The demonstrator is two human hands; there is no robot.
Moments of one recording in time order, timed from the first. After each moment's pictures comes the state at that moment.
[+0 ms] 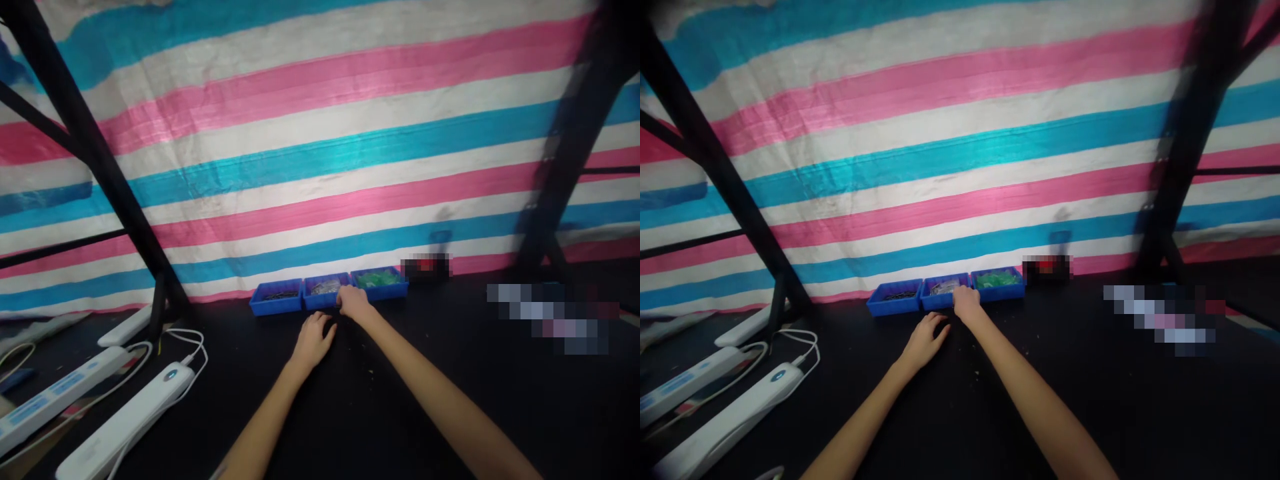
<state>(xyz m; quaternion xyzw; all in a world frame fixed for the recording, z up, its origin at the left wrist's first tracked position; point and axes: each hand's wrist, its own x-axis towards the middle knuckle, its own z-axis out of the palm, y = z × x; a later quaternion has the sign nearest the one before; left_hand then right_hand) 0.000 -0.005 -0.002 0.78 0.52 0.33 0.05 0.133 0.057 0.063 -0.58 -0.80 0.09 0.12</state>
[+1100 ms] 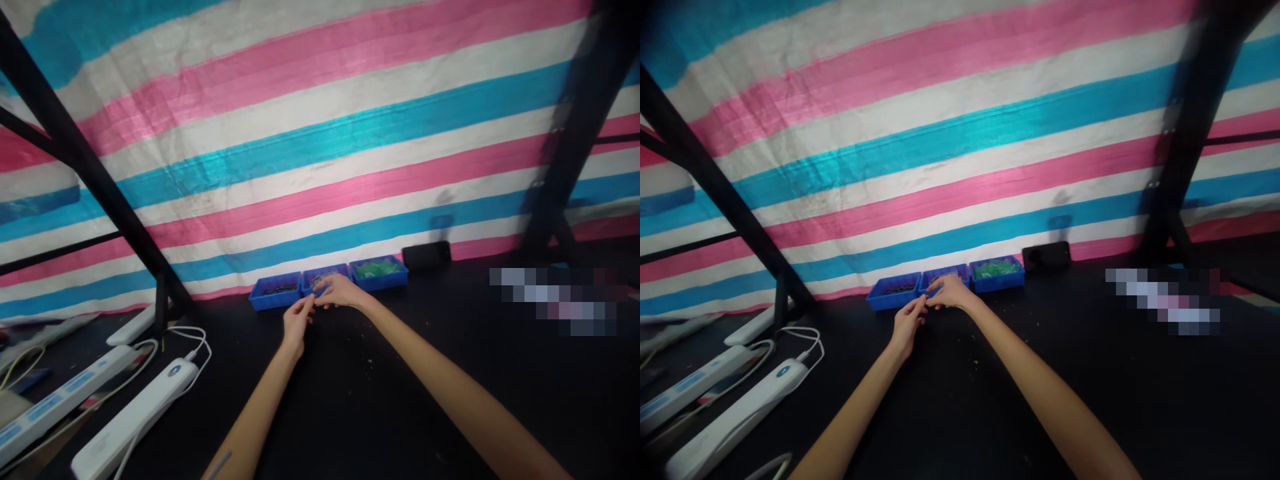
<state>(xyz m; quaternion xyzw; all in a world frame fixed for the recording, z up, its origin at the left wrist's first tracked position) -0.008 0.003 0.008 0.44 0.50 0.63 0.40 0.129 0.049 0.066 -0.40 -0.74 0.46 0.28</state>
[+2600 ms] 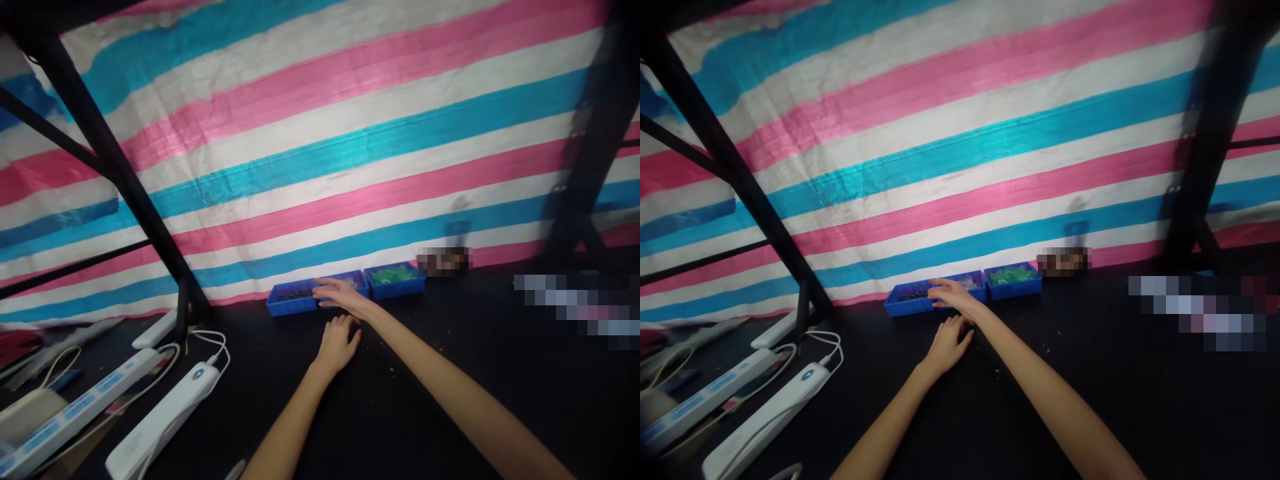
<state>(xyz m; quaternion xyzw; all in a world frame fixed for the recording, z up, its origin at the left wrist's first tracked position) 0.014 -0.018 0.005 0.81 0.54 0.23 0.03 0.090 0.051 0.059 -0.30 -0.62 0.60 0.41</state>
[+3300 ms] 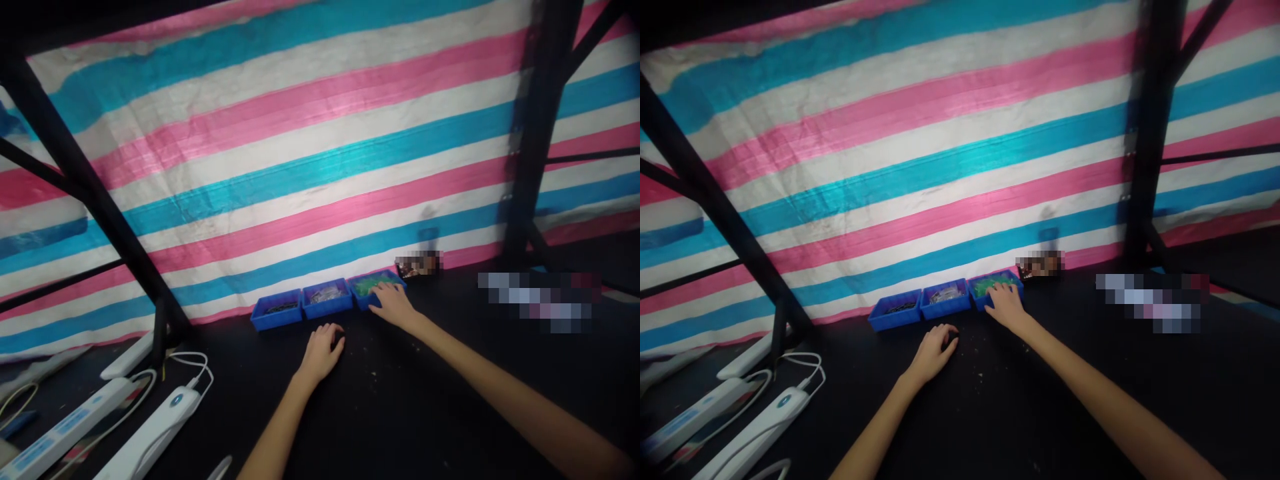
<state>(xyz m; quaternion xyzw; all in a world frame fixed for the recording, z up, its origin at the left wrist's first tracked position) 0.013 -0.019 0.011 0.82 0.52 0.23 0.04 0.223 0.034 0.053 -0.60 -0.77 -0.02 0.22</state>
